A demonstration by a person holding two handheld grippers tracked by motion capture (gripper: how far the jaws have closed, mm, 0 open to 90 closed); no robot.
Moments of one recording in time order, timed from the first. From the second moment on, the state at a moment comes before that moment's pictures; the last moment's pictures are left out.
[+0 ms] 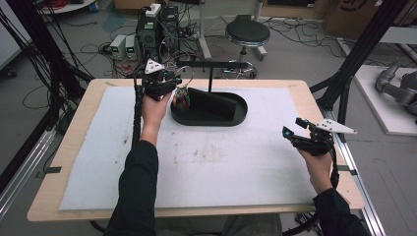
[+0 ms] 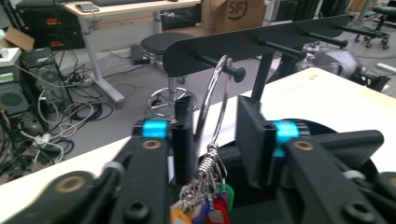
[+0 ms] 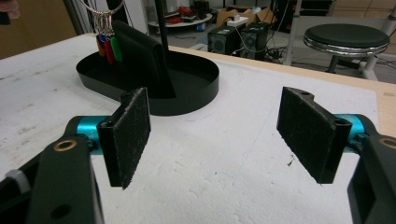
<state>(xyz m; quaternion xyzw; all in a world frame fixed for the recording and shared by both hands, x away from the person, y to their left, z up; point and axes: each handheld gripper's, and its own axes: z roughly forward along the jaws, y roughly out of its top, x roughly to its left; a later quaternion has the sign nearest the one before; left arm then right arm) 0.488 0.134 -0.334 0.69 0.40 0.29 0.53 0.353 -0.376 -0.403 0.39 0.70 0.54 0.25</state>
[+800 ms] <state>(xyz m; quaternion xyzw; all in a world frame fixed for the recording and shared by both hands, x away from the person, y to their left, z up) 0.368 0.157 -0.338 0.70 0.32 0.32 0.55 0.354 -0.374 -0.403 0.39 0.70 0.54 0.26</state>
